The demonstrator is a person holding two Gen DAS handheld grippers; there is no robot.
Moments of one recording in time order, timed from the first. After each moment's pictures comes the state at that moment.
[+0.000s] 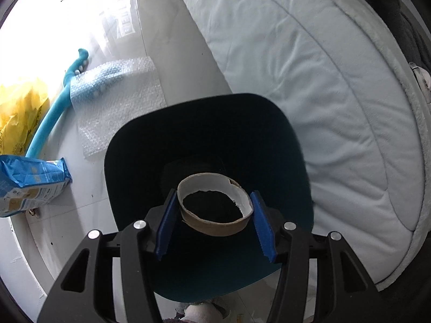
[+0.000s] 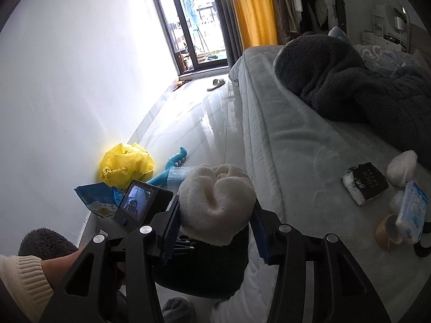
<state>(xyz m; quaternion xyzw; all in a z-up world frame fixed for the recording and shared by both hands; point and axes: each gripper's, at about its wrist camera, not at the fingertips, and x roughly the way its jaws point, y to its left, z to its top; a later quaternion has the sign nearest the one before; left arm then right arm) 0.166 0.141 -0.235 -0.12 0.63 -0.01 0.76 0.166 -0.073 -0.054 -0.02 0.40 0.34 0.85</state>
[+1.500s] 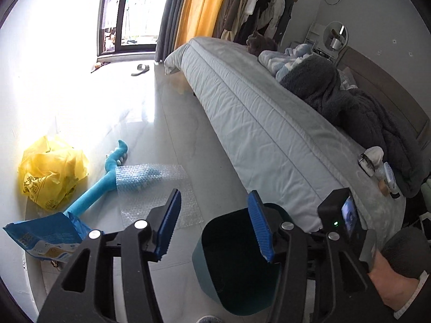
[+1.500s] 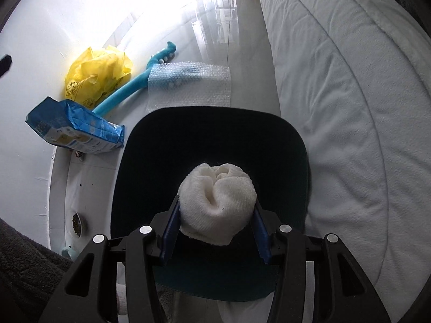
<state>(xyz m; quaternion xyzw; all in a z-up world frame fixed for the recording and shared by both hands) 0.090 0.256 -0.083 -0.13 0.37 0.01 0.92 0.179 0.042 -0.246 -0.15 0.60 0.28 0.73</state>
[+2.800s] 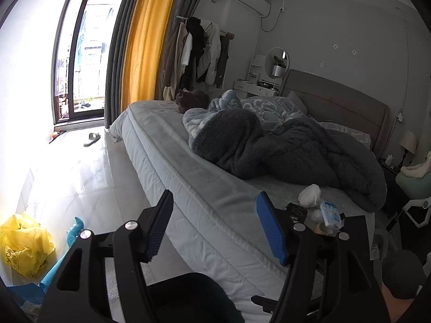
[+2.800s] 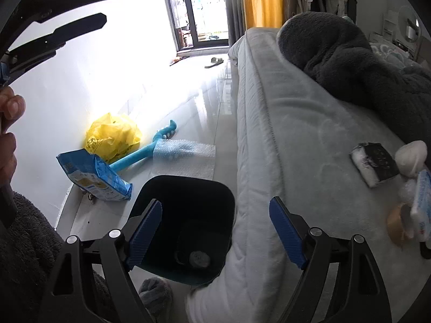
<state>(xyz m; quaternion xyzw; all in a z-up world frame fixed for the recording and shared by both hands) 0.127 0.104 0.020 -0.06 0.23 -0.09 0.97 0.167 -0.088 -0.093 -0.08 0.41 0.32 0.85</state>
